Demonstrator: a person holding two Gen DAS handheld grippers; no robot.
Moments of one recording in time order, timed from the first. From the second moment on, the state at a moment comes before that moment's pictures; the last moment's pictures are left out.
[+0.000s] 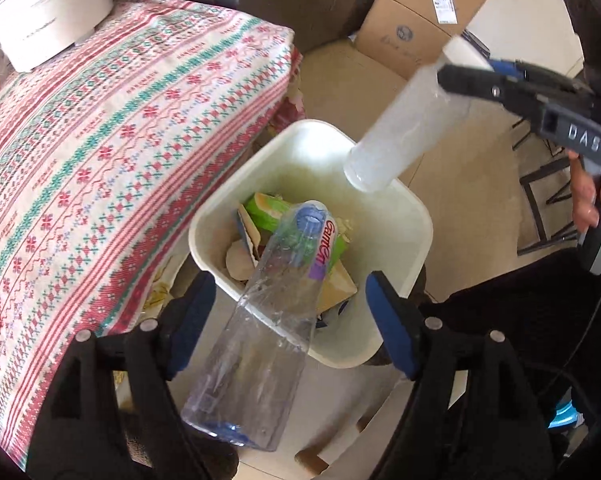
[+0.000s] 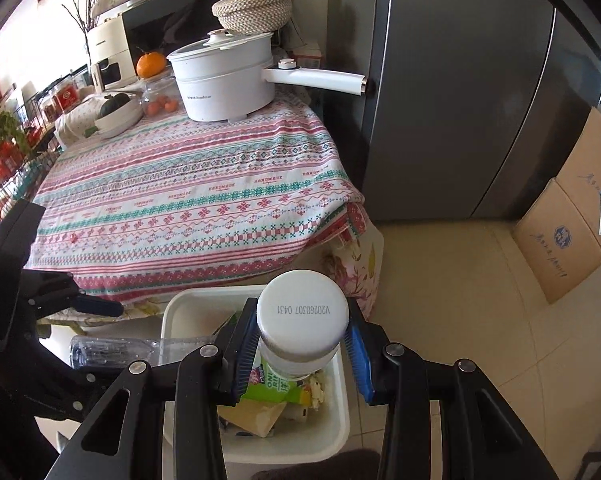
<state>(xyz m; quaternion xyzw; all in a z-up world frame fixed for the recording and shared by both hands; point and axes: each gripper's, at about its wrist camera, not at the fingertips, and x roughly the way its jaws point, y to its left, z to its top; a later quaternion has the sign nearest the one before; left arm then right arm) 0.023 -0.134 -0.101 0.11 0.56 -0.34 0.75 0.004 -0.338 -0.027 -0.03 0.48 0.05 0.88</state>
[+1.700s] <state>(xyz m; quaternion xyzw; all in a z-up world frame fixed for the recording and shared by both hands) -0.003 -0.063 -0.050 0.05 0.48 -0.16 0.86 -0.021 -0.299 -0.036 -0.03 0.49 0.03 0.87</state>
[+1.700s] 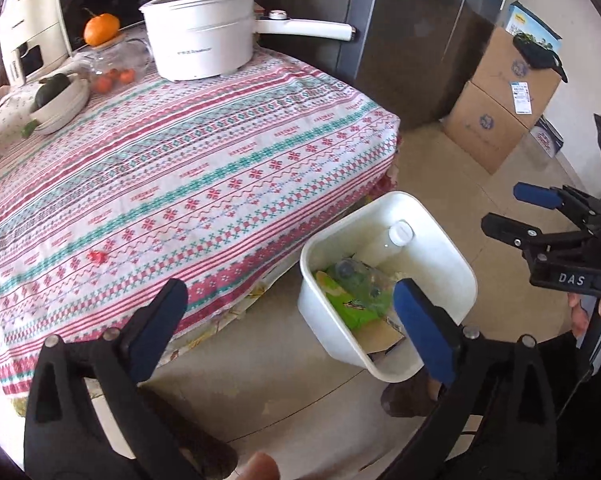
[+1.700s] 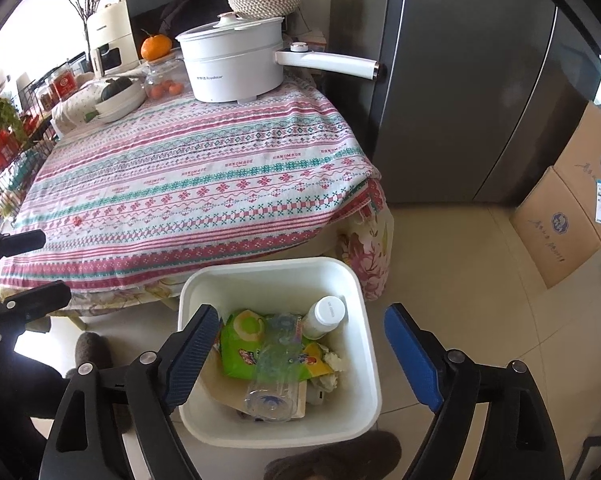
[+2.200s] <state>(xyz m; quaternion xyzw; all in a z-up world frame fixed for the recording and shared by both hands) -0.073 -0.035 -0.014 0.03 0.39 -0.08 0.92 -0.099 -0.259 0.029 -0.05 0.36 0.00 0.93</state>
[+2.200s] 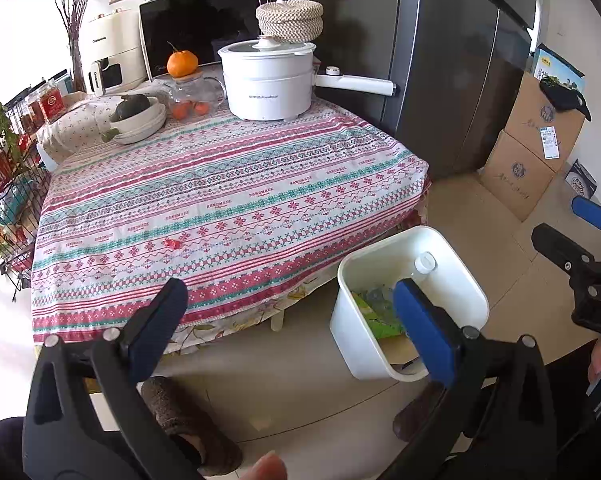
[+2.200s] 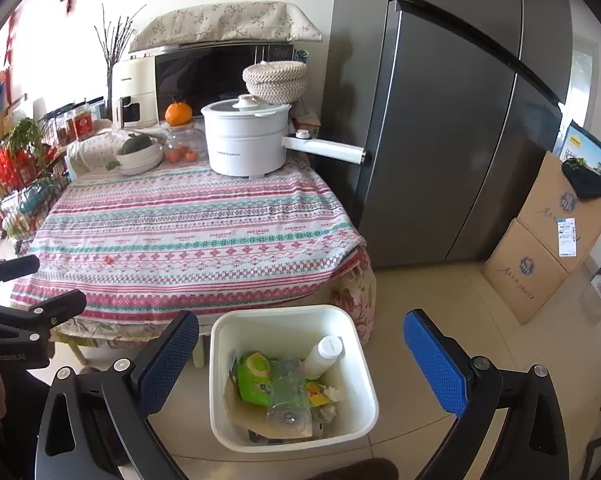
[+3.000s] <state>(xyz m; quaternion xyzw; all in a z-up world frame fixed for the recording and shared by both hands) -0.099 -0.041 -0.009 0.02 0.37 -0.07 0.93 -0.133 -0.260 0.035 -0.03 0.33 -0.02 0.94</state>
